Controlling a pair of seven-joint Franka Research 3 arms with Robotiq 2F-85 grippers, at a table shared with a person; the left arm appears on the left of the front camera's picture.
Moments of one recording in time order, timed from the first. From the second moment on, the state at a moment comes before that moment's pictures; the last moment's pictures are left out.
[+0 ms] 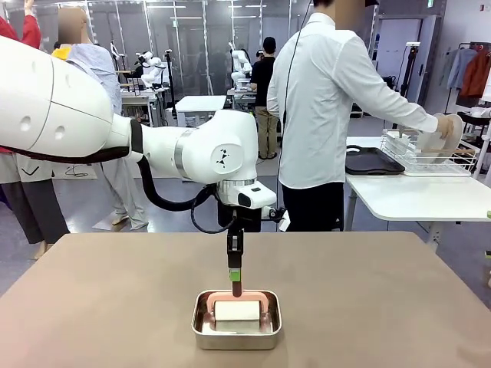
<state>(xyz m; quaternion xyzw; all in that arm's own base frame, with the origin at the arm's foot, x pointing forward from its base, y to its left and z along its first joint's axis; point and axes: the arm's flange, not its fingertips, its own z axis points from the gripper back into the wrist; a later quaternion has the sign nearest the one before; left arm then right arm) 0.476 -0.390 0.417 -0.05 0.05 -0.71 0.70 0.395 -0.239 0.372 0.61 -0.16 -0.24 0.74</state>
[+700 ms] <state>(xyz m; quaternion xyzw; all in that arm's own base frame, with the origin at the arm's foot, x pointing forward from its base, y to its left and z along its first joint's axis) 0.479 -0.390 0.427 -0.04 0.03 -0.71 0.70 0.395 -0.239 0.372 0.61 -0.16 -0.24 0.74</state>
